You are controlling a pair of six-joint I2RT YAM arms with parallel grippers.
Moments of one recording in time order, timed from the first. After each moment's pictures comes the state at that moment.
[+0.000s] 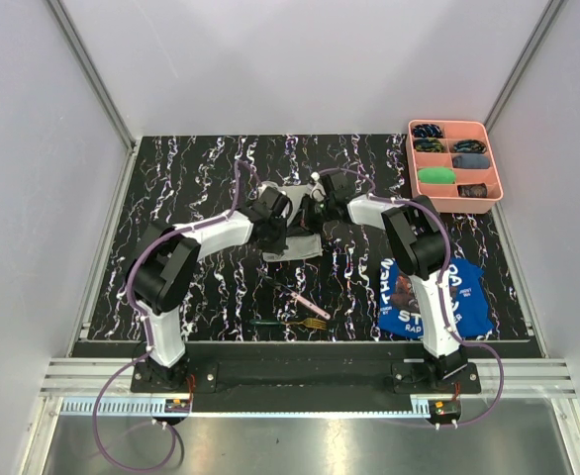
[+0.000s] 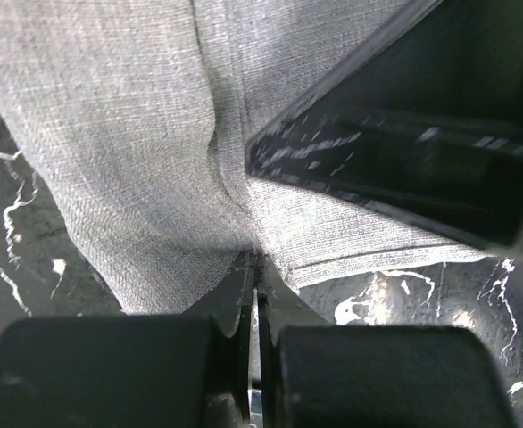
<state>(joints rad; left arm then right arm) -0.60 1.88 1.21 -0.41 0.00 -0.52 0.48 2.26 1.49 -0.07 -0.72 0.79</state>
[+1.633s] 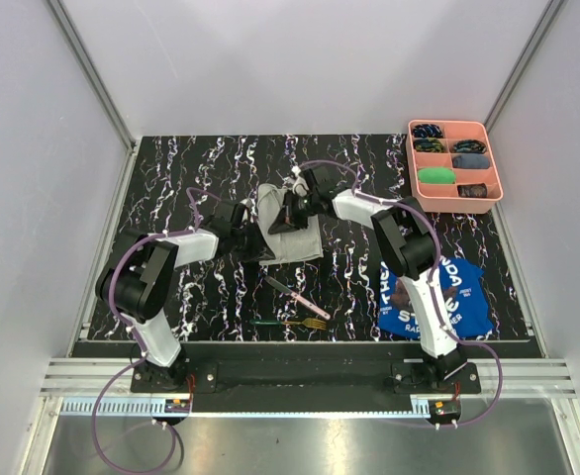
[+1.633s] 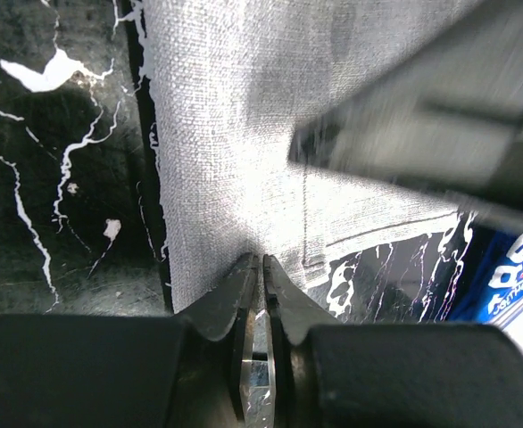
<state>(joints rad) -0.39 1.74 0.86 -0.04 0.35 -0.72 0.55 2.31 1.64 -0.17 -0.72 0.73</state>
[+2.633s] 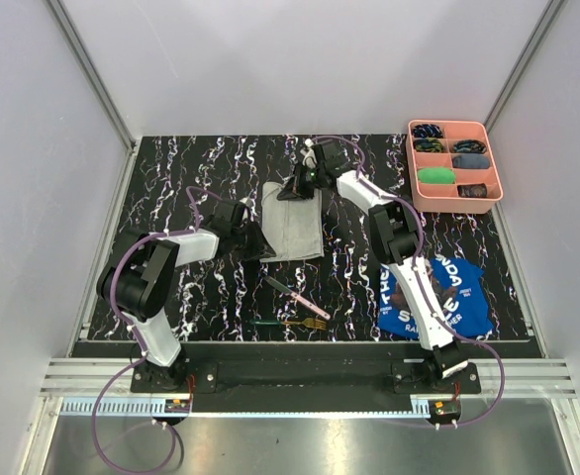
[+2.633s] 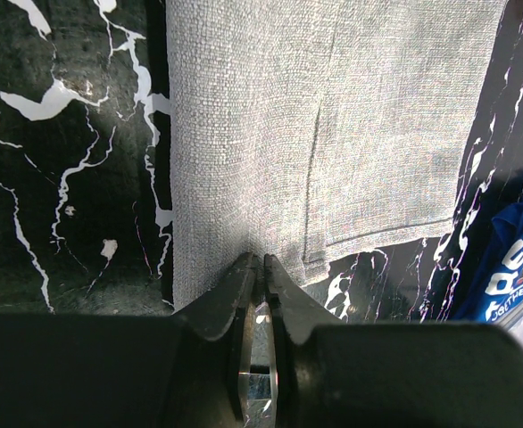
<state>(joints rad) -0.39 1.76 0.86 0.00 0.35 -0.72 0.42 2.69 2.26 -0.31 -0.66 0.68</state>
